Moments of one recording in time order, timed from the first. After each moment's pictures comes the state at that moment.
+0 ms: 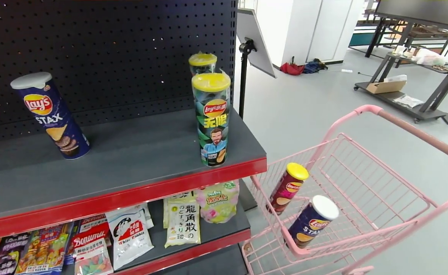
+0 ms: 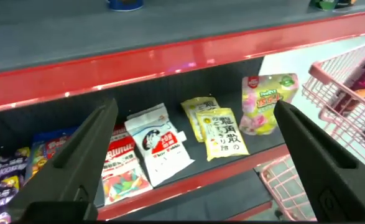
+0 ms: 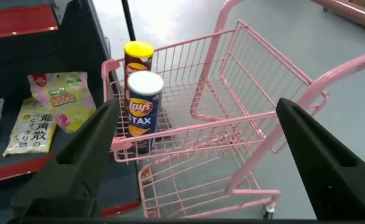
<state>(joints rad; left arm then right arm) 0.00 0.00 0.00 0.00 -0.05 0.01 0.00 0.00 0.00 0.00 0.00 0.00</state>
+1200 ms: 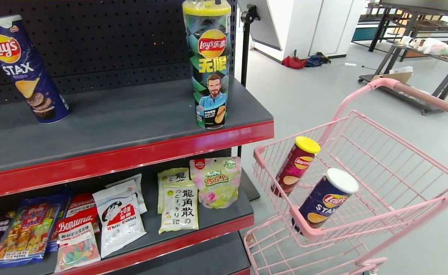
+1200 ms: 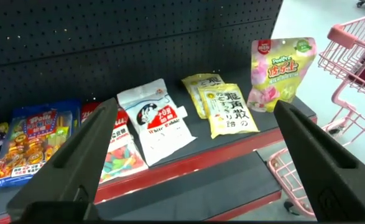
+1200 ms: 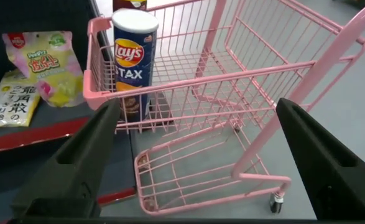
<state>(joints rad) 0.00 0.00 0.00 0.00 -0.05 0.01 0.00 0.01 0.00 0.00 0.00 -0.01</state>
